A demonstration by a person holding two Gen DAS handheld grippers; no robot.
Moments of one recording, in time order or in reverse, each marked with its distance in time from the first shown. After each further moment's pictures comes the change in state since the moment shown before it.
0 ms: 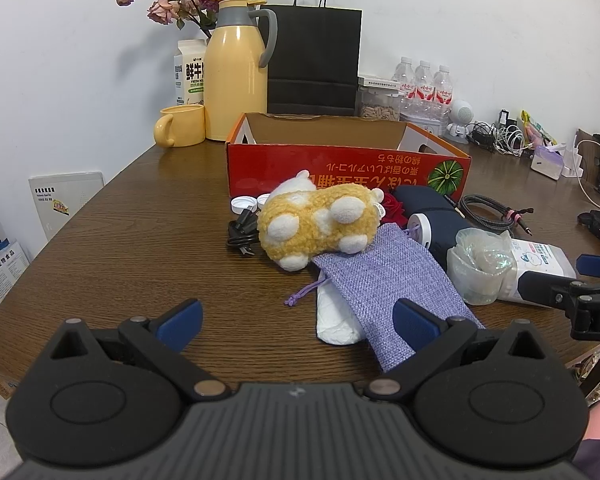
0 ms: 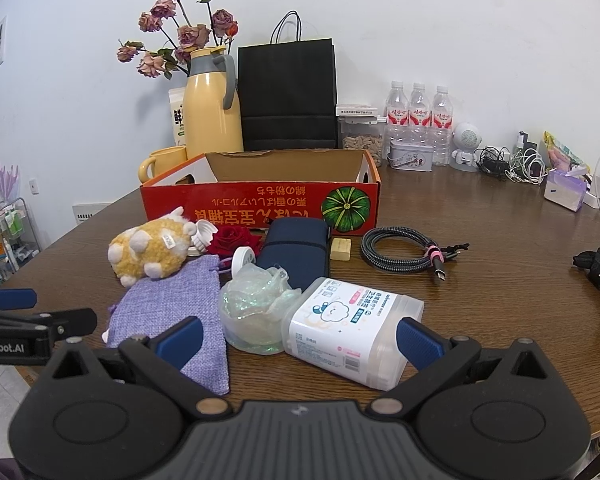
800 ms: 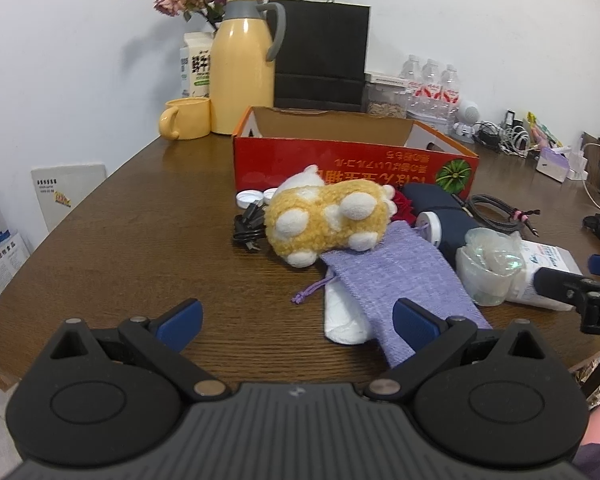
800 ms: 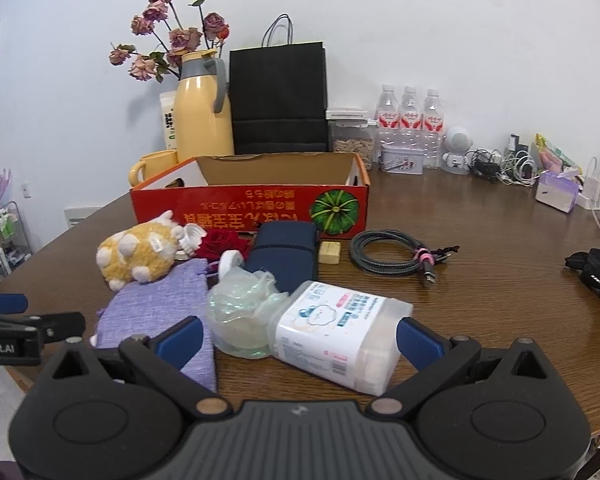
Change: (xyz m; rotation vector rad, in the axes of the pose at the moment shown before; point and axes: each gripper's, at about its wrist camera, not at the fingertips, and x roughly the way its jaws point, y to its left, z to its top) left arm 0.007 0.007 0.000 -0.028 0.019 0.008; right arm 0.001 -0.013 0.001 -0.006 -0.017 -0.046
